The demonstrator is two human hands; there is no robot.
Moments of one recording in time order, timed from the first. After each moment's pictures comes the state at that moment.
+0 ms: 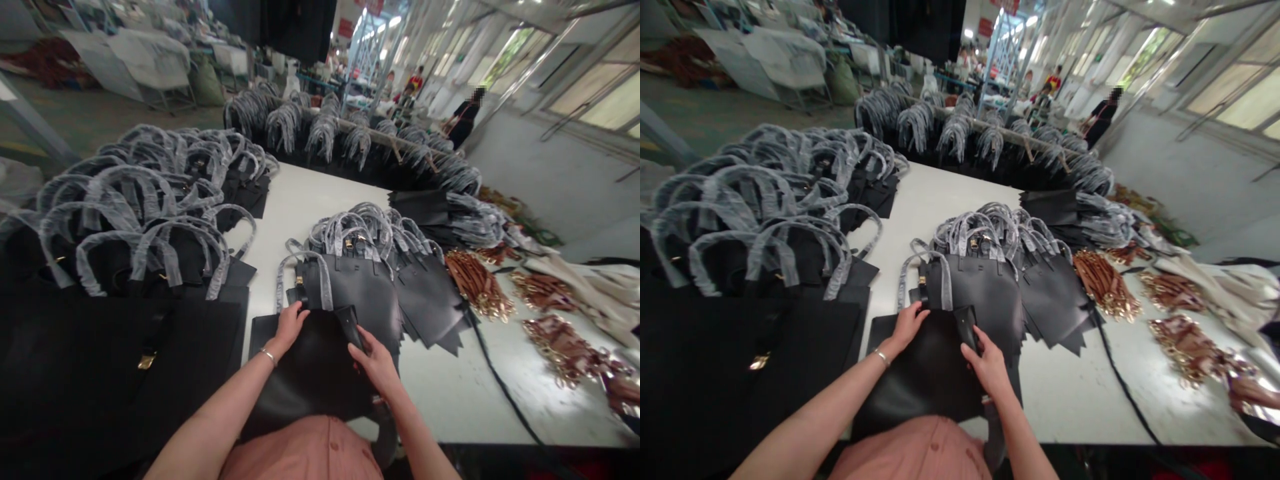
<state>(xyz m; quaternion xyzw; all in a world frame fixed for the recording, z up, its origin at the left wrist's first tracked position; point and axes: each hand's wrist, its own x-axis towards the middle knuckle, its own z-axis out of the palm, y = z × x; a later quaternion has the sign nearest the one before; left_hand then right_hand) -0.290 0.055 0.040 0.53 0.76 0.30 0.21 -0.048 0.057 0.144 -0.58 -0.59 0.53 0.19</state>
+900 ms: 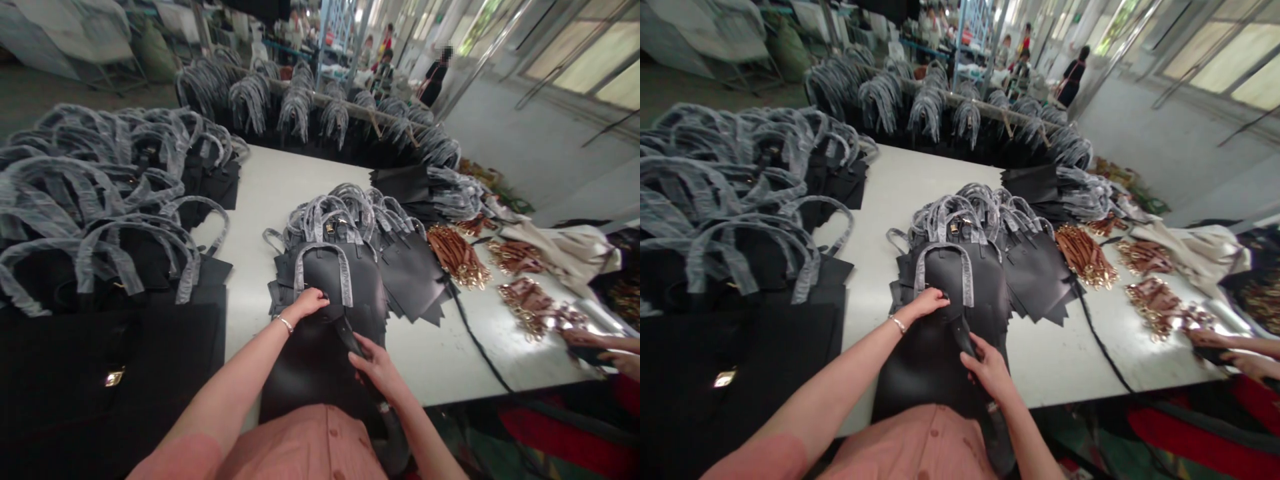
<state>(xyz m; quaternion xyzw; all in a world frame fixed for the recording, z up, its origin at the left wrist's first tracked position) -0.232 0.134 0.059 0.63 0.63 0.17 0.41 0.005 0.034 0.143 -0.57 -0.52 0.62 0.17</state>
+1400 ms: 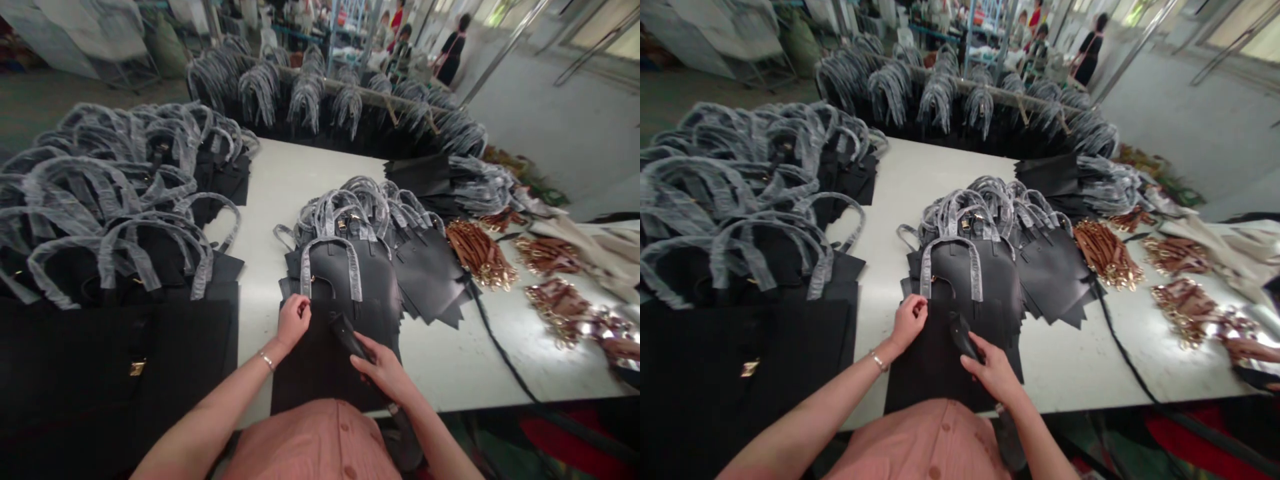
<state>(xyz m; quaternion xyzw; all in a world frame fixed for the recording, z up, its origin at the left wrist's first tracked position) -0.259 0.044 0.053 0.57 0.69 0.36 0.25 -0.015 0.041 0.147 -0.55 -0.59 0.58 0.12</state>
